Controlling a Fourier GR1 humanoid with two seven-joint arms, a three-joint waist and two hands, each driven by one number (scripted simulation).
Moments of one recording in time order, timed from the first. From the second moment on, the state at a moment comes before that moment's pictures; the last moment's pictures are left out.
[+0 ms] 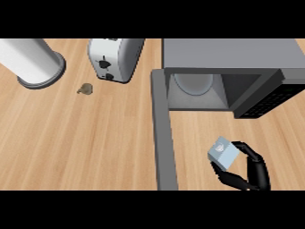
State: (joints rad) left arm 0.43 0.02 0.61 -2.32 0.57 -0.49 0.15; right arm -0.01 -0.10 -0.02 -0.92 0.04 -0.18 -0.93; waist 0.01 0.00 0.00
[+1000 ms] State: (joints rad) left arm 0.42 0.03 0.66 -2.30 0.62 -0.52 0.15; right arm -0.31 -0.15 -0.04 -0.73 0.00 0.07 -0.95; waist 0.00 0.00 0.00
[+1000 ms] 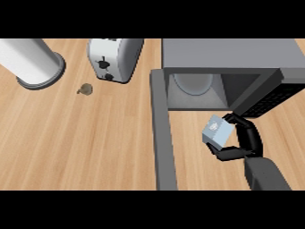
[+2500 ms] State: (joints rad) left arm 0.33 0.07 0.72 -2.21 0.63 -0.56 0.20; right arm -0.85 -0.09 -0.05 -0.54 0.28 -0.36 -0.51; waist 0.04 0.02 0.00
